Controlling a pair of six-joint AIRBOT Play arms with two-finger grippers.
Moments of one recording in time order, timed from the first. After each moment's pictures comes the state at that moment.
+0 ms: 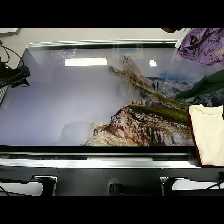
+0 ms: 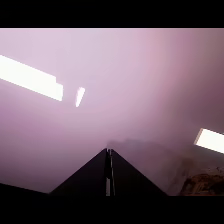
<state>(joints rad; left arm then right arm) 0.12 -1.59 2.01 1.49 -1.71 -1.82 -0.71 -1.60 1.92 -0.95 1.14 2.22</state>
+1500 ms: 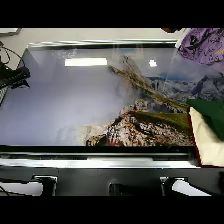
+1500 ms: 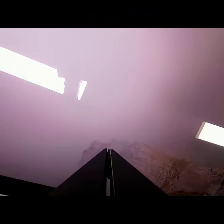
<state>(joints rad) 0.12 -1.60 2.01 1.49 -1.74 -1.82 -0.71 -1.35 1.42 -1.79 1.68 2.16</state>
